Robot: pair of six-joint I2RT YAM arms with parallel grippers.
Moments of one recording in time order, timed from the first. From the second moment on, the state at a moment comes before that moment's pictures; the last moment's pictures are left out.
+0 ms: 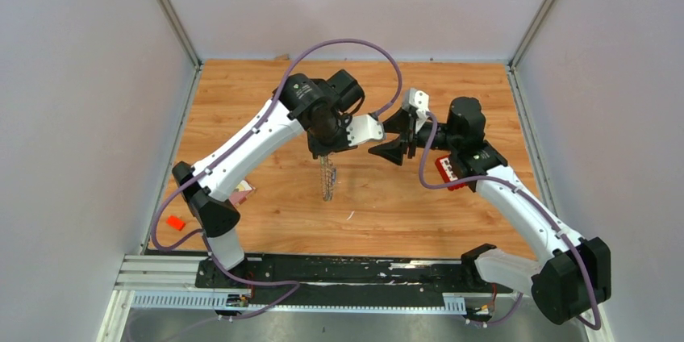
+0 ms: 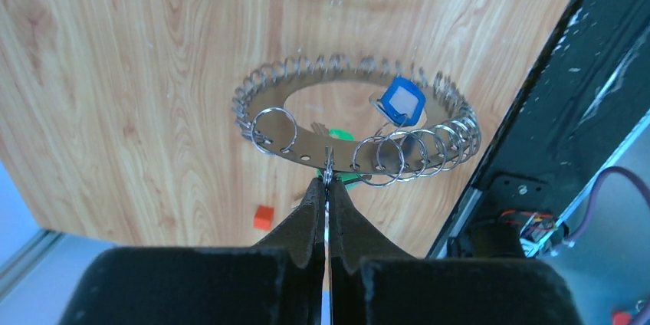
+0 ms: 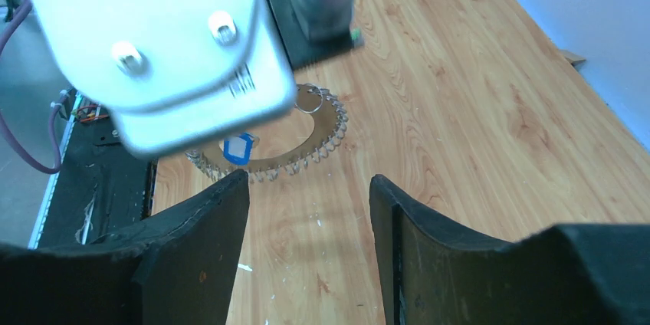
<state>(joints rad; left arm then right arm) -0.87 1.74 2.02 -1.52 0.05 0.57 0.41 1.13 0.88 0.12 -0.96 -0.14</state>
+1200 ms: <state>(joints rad) -0.97 1.66 1.81 -1.54 -0.30 0.83 0.31 1.10 0.88 0.11 -0.91 0.00</state>
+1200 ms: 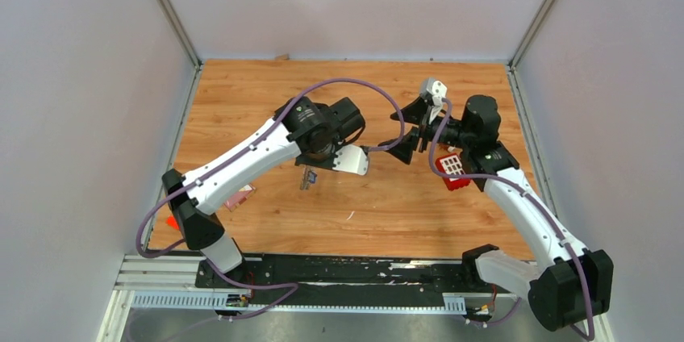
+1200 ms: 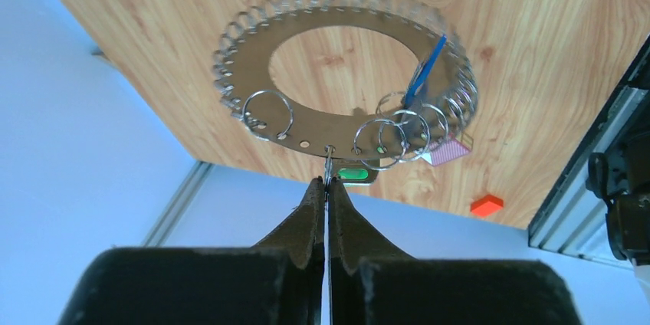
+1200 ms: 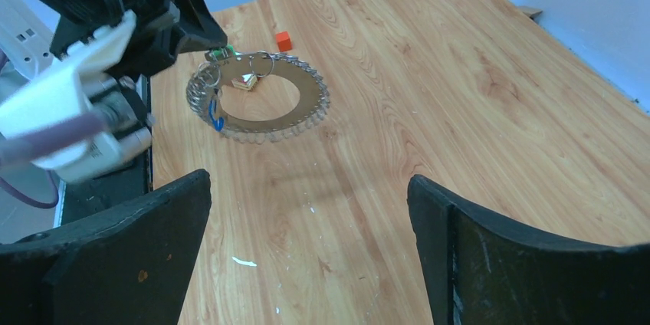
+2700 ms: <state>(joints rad) -0.91 1.57 1.86 -1.30 0.26 0.68 0.57 1.24 0.92 0.18 -1.05 -0.04</state>
